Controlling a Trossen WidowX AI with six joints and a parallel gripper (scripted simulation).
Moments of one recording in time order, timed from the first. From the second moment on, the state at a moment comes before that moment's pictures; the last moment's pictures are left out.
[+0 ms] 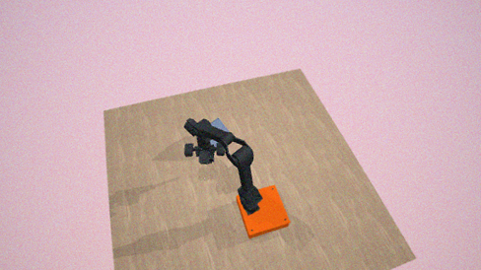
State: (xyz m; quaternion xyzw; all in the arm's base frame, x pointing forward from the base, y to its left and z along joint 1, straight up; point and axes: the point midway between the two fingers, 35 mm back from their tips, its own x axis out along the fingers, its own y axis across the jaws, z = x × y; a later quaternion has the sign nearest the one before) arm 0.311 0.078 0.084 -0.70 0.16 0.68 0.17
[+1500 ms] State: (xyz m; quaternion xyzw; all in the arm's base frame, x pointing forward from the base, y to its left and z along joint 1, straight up) arm 0.333 0.036 0.119 -0.72 0.14 0.63 0.25
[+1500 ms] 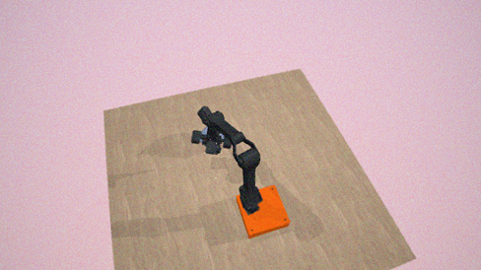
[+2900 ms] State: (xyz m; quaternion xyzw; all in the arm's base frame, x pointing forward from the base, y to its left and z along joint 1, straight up) arm 0.350 -0.018 0.142 -0.76 0.12 0.55 0.32
